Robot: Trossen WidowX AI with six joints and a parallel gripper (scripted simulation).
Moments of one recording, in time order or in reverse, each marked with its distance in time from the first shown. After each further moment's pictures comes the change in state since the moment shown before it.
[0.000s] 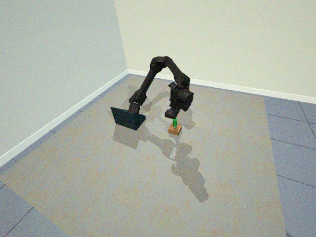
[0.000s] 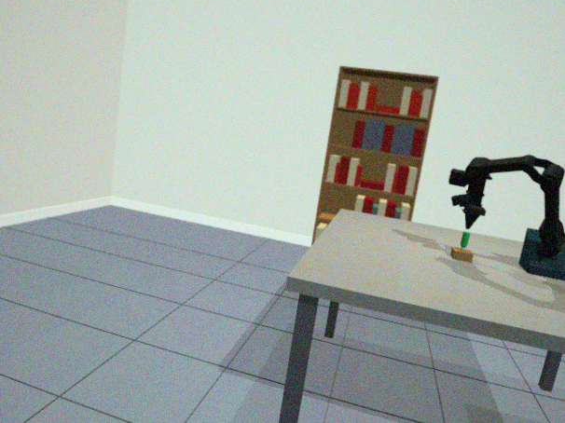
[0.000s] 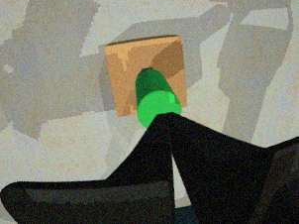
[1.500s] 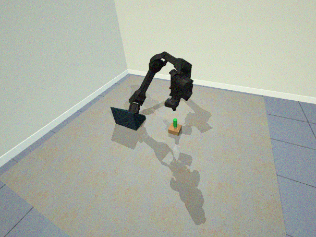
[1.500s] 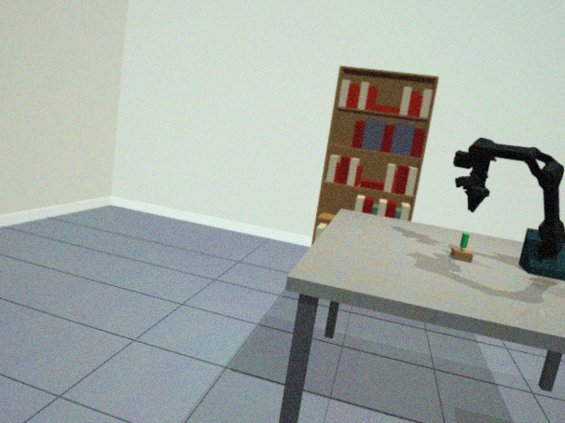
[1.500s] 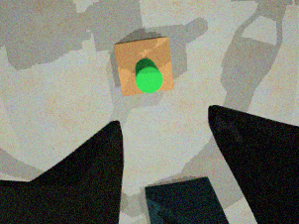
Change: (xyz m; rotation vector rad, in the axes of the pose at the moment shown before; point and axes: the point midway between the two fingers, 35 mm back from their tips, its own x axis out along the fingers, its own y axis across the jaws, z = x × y) arm -0.071 0.000 0.002 0.002 -0.012 -0.002
